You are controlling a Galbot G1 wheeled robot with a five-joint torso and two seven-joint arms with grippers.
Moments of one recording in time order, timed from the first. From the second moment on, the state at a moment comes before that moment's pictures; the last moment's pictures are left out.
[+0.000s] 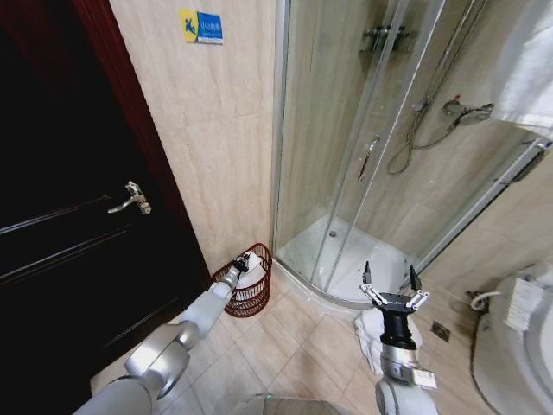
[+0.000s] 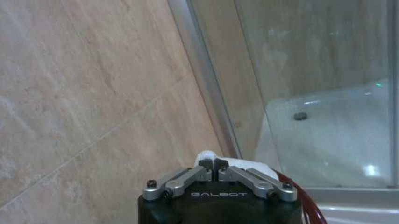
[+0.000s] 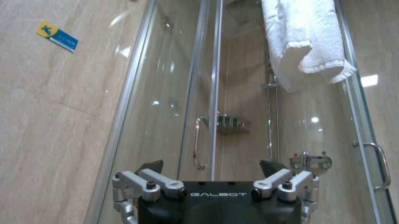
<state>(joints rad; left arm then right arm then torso) 0.49 -1.38 0.10 -0.39 -0.13 -0.47 0.02 -1.70 1.59 0.67 2.10 -0.01 0.62 0.02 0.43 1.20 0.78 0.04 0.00</state>
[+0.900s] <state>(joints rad) 0.51 -1.35 0.10 -0.42 -0.11 -0.46 0.03 -1.70 1.58 0.67 2.11 0.01 0.61 0.02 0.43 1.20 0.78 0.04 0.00</state>
